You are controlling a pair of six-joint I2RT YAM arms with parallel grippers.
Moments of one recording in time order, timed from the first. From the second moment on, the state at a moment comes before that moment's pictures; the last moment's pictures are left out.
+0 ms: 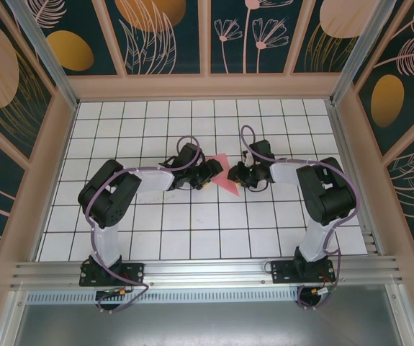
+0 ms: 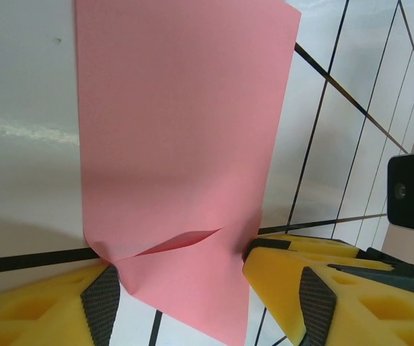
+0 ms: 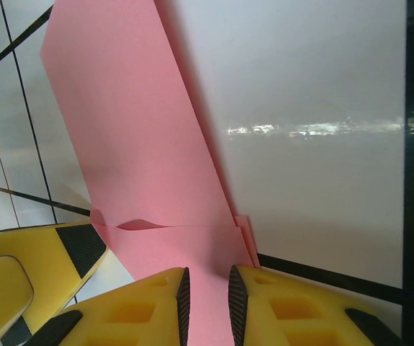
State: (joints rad) left arm -0.67 1.93 1.03 0.12 0.31 -1.20; right arm 0.39 1.81 0.88 -0.09 -0.51 0.68
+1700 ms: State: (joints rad) left arm -0.68 1.88 1.01 0.09 0.24 -1.23; right arm 0.45 1.52 0.76 0.07 -0.42 0.49
